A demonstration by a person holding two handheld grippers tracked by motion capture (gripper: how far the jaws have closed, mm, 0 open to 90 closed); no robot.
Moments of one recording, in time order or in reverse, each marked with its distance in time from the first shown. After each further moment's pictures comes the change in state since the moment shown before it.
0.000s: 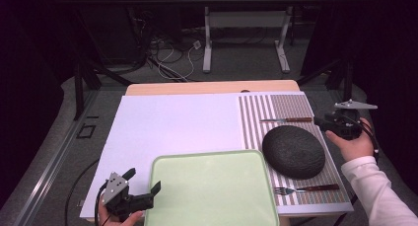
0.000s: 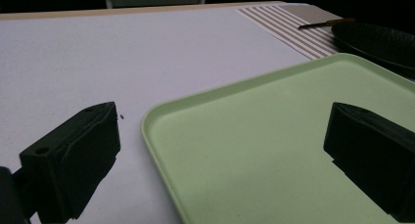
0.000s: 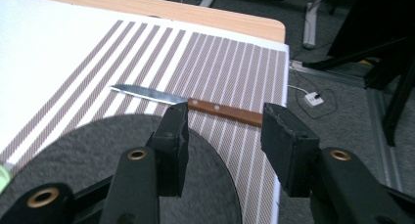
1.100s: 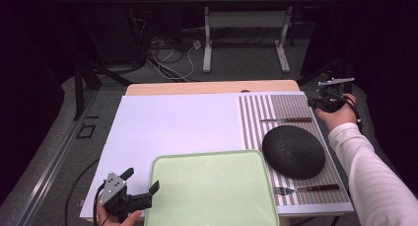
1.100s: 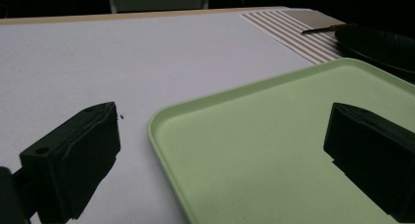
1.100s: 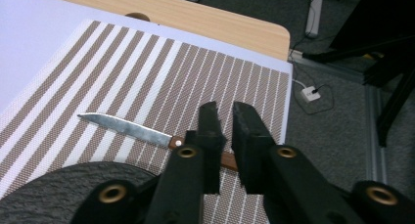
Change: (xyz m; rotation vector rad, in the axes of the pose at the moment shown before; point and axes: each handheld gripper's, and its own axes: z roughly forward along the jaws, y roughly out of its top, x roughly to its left) left arm 0.003 -0.001 -0.001 -0.022 0.011 -0.009; right arm -0.007 0.055 0.060 0.111 -0.013 -0.053
